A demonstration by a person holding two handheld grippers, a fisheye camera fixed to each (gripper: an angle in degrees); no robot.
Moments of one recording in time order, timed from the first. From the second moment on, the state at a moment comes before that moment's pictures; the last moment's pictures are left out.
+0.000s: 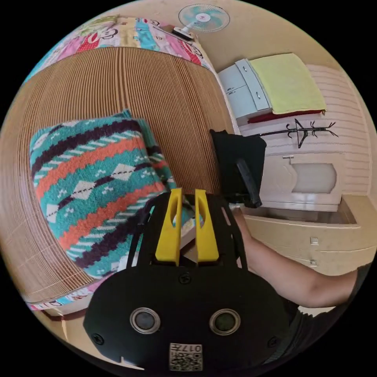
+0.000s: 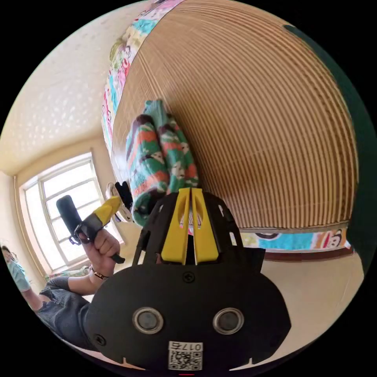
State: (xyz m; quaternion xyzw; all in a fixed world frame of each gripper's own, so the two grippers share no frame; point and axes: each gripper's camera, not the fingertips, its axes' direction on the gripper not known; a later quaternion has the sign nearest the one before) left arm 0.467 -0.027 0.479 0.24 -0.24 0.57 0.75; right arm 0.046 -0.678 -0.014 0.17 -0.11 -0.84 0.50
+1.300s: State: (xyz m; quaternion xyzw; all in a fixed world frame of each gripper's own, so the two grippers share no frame) left arm 0.175 0.198 0.029 0.42 -0.10 0.52 0.74; right arm 0.046 -0.208 0.501 -0.09 0.08 -0.97 0.20
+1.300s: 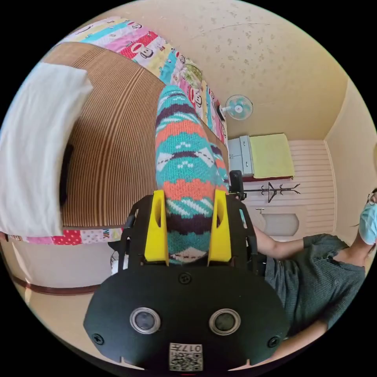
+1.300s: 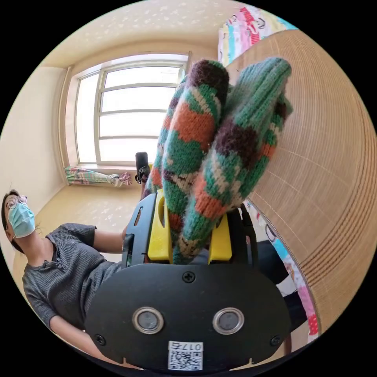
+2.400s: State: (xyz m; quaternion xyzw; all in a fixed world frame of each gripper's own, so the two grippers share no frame) left arm 0.189 0.152 0.191 0.63 -0.02 0.38 0.68; right arm 0.352 -0.111 0.203 0.66 -0.19 -0.71 0.14
